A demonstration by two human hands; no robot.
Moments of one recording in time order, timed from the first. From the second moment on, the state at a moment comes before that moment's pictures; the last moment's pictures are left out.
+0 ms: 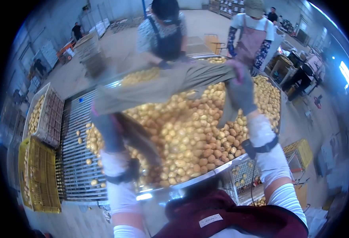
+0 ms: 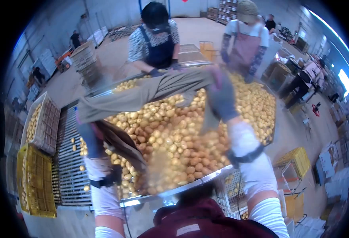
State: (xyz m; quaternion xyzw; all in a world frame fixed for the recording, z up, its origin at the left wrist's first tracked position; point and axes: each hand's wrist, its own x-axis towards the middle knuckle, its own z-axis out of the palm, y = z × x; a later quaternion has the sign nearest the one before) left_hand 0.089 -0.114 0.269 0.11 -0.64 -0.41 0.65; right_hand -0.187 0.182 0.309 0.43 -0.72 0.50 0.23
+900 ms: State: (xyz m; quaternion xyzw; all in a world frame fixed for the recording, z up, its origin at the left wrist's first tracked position) left_hand 0.051 0.359 0.264 -0.26 -0.41 -0.69 -0.54; right_hand 0.144 0.543 0.178 0.04 0.02 0.98 0.18
